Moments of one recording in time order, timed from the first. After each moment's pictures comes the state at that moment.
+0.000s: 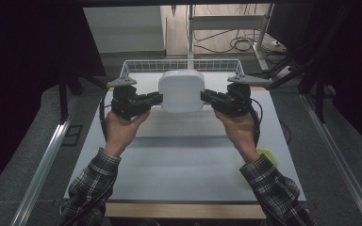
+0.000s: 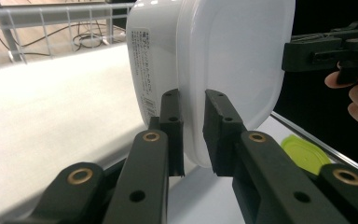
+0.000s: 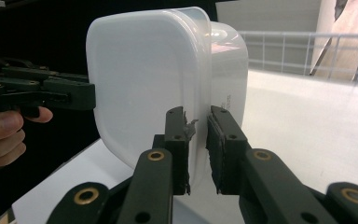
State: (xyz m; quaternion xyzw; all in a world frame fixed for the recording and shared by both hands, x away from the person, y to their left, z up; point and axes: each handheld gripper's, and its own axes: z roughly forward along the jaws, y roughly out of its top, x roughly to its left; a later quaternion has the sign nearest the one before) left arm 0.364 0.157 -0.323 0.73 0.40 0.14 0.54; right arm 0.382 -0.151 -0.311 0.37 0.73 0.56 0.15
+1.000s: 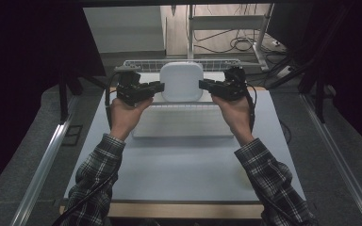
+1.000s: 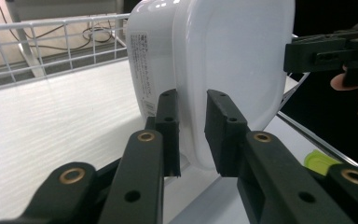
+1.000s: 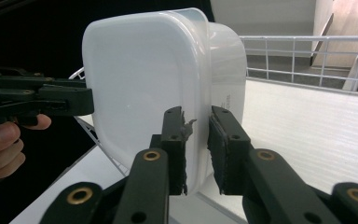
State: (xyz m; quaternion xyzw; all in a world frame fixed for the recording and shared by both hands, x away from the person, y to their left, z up) left arm 0.402 0.155 -0.322 0.73 0.41 0.14 0.53; right arm 0.429 -0.146 -0.310 0.40 0.73 0.54 0.12
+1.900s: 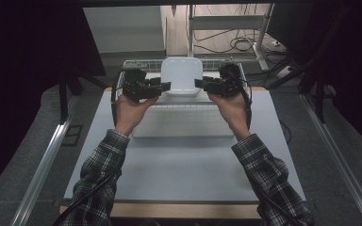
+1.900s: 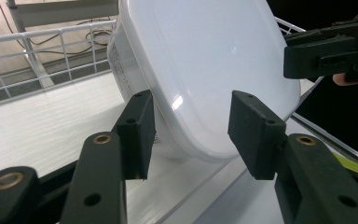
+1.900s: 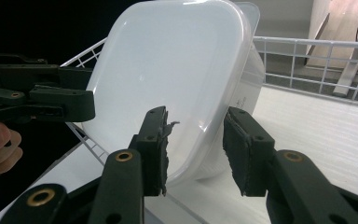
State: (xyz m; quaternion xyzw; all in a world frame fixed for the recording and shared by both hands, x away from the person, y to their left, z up) left arm 0.420 0.146 -0.327 0.74 0.40 0.16 0.52; right arm 0.444 -0.137 -0.312 0.39 0.75 0.52 0.13
